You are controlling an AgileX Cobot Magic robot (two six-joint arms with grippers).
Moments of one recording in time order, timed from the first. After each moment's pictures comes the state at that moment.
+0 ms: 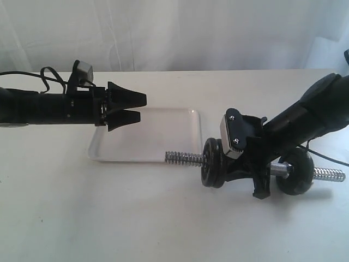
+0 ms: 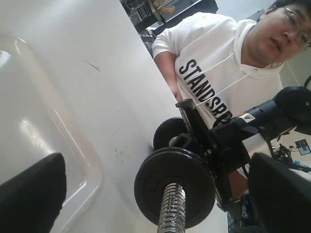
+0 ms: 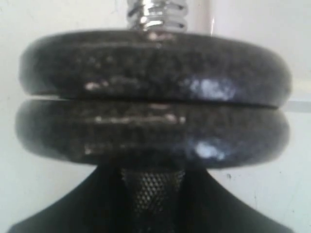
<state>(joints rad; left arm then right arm) -0.15 2.13 -1.24 -1.70 1.28 1.42 0.17 1.88 -1.02 0.91 0.75 -2.09</state>
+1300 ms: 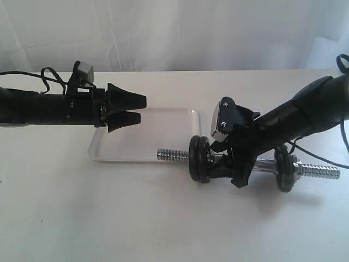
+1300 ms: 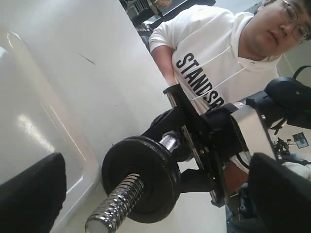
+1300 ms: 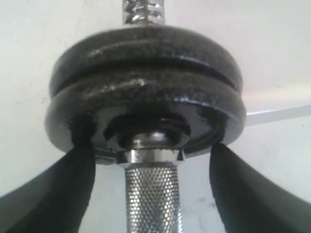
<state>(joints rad) -0.15 2.13 -1.24 -1.68 1.30 1.42 0.20 1.93 -1.04 1.08 0.71 -2.02</state>
